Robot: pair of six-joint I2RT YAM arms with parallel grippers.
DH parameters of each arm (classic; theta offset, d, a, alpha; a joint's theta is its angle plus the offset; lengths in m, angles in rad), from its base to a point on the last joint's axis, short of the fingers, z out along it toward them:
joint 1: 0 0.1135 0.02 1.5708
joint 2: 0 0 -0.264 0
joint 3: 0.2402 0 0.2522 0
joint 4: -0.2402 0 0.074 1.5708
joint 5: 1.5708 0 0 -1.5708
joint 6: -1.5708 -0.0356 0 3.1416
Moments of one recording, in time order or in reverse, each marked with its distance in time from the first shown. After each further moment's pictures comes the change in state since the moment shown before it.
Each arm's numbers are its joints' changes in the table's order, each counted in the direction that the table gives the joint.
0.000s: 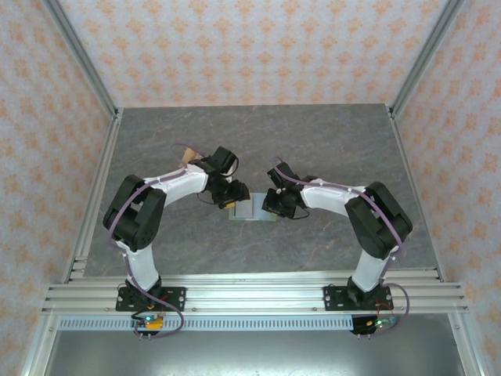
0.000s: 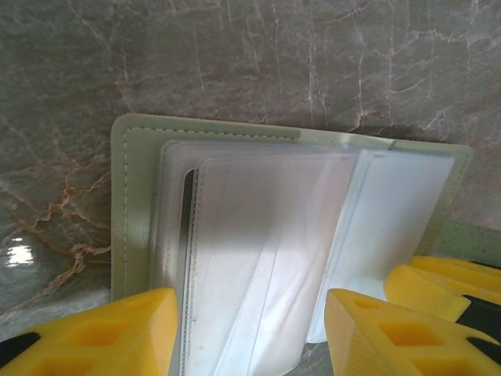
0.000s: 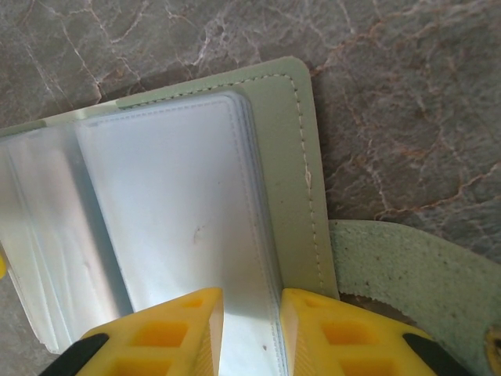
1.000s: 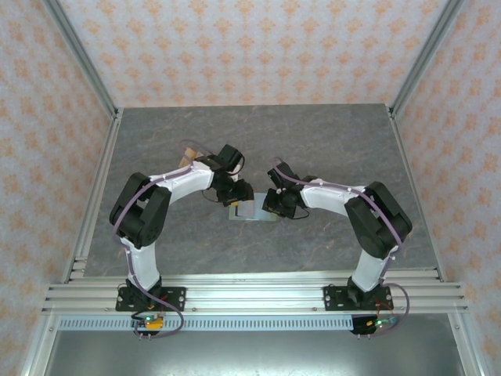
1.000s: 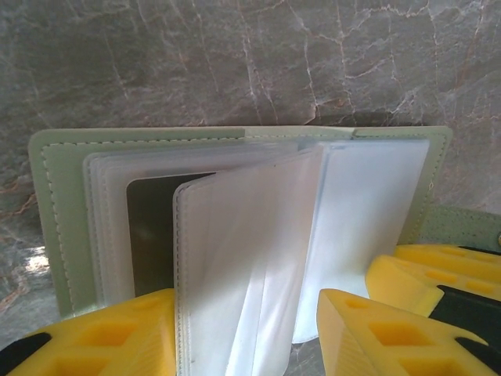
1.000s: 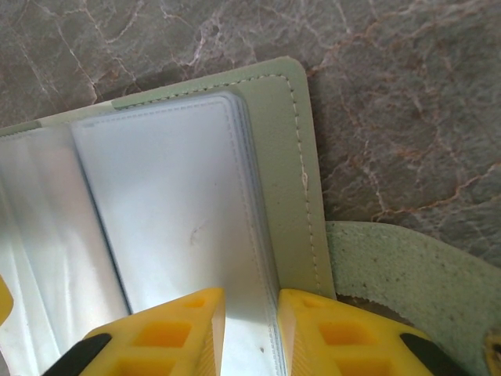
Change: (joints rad) left arm -0.030 -0.045 0.077 -0.047 0.008 -0.068; right arm 0.000 -0.004 0.000 0.000 -0.002 0.000
